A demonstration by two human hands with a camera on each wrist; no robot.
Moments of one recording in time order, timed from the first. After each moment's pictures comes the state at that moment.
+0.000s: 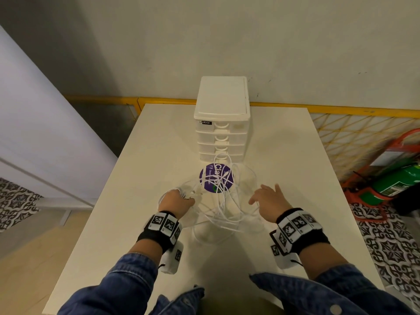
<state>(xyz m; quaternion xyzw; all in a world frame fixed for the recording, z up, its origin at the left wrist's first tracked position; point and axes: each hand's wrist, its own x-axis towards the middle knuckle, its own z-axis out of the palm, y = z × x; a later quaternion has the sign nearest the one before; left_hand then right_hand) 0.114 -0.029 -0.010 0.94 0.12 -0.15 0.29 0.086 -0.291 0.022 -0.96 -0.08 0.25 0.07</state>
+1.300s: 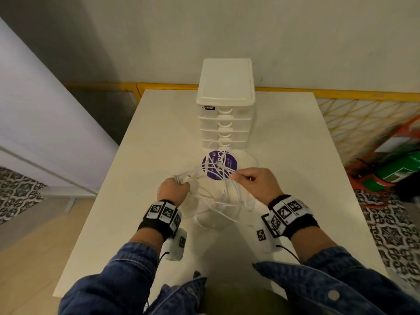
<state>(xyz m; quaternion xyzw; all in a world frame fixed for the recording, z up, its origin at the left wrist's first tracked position) 0.107 -0.021 -0.003 0.90 0.17 -0.14 0.38 0.088 -0.259 0.017 -0.88 -0.02 0.03 0.46</state>
